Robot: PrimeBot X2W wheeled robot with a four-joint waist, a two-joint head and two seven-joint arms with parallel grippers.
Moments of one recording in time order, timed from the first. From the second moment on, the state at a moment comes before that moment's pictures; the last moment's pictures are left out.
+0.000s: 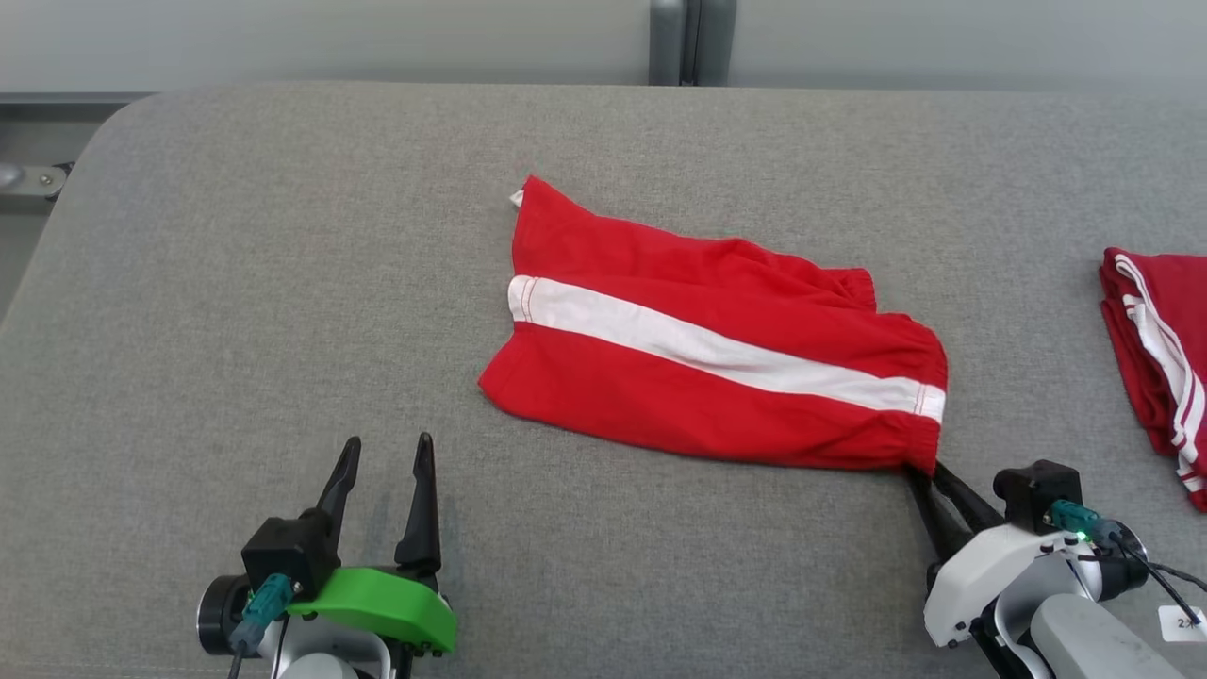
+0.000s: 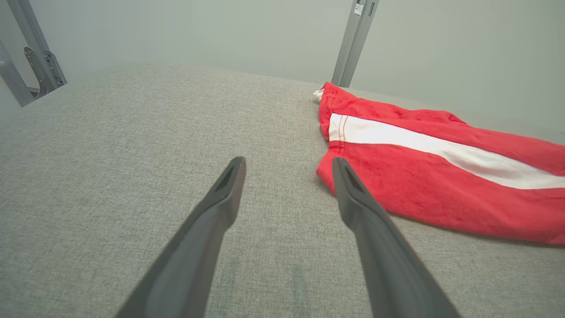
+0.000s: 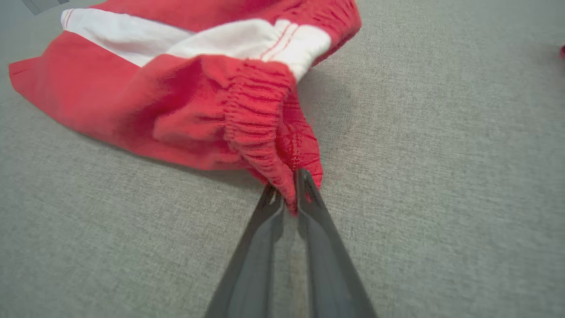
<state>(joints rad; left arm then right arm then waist) -0.12 0.05 -0.19 0.32 -0.30 -0.03 -0.26 -0.28 -0.33 0.42 0.61 0.47 0.13 -0.26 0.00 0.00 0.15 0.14</state>
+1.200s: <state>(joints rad) 0.03 0.05 -0.03 0.31 -0.16 -0.02 -0.26 -0.02 -0.09 0.02 0.28 0.19 0.13 -0.26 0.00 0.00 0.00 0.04</state>
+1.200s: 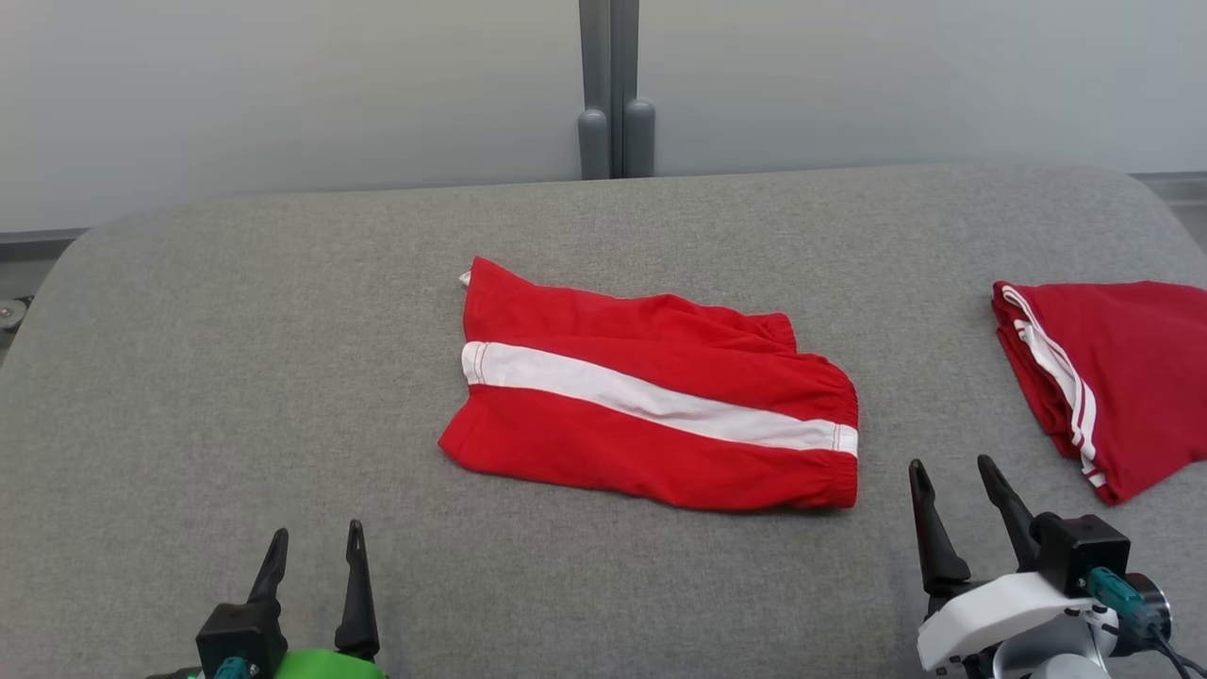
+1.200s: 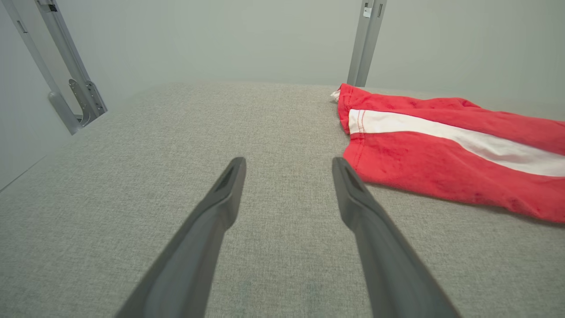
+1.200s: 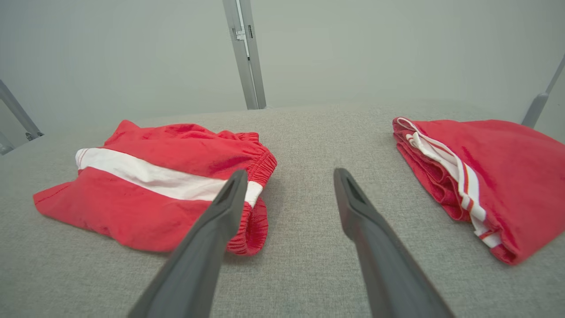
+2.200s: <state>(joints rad) -0.31 0.05 -0.15 0.44 -0.17 -0.07 -0.26 -0.22 -0.11 0.18 0.40 0.46 0.13 -0.26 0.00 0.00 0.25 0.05</state>
